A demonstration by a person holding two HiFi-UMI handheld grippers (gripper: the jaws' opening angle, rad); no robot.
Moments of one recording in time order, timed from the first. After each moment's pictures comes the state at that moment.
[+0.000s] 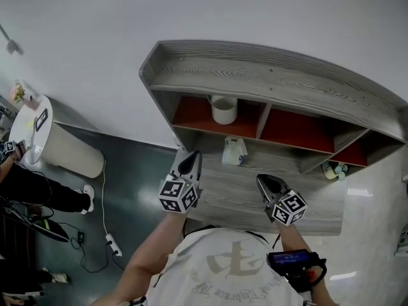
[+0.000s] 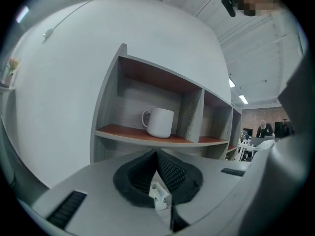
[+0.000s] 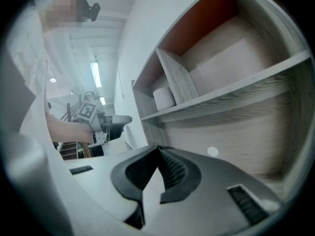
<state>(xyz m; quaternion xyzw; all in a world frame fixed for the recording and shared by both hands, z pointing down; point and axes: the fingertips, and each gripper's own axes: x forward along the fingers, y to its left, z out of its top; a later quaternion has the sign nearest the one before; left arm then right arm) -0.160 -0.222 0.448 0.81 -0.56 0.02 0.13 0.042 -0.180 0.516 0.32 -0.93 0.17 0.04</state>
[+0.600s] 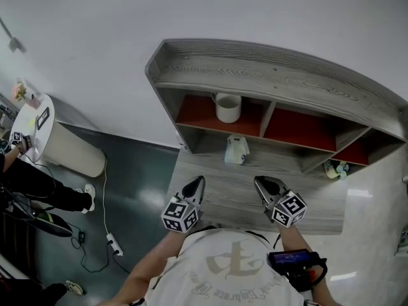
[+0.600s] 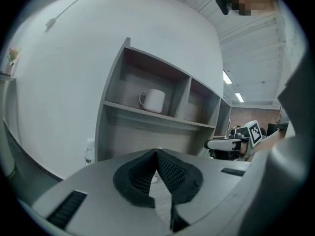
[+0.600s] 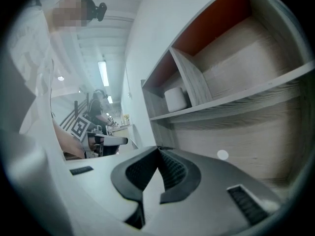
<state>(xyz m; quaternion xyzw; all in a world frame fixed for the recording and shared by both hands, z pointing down) -0.155 -0.146 0.510 0.82 -0.54 0.05 0.18 0.020 -0.162 0.504 0.29 -0.94 0.15 0.04</state>
